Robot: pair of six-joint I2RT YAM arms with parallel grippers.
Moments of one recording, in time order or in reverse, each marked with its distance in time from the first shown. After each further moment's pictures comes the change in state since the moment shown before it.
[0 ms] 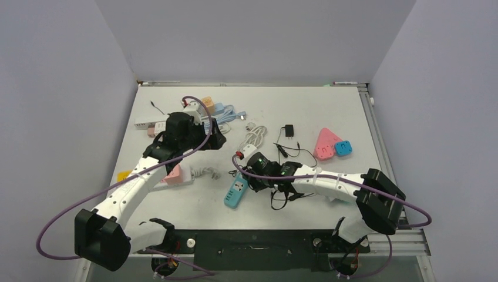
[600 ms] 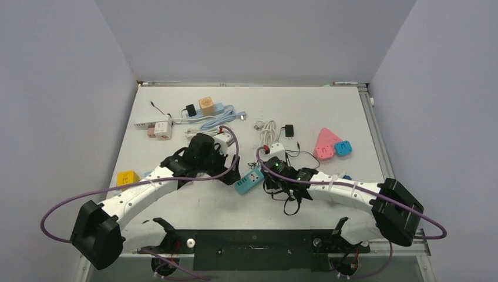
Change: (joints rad) left arm -0.256 0.000 -0.142 -0.072 0.079 0.199; right arm -0.034 -0.162 -0.198 0.036 0.227 0.349
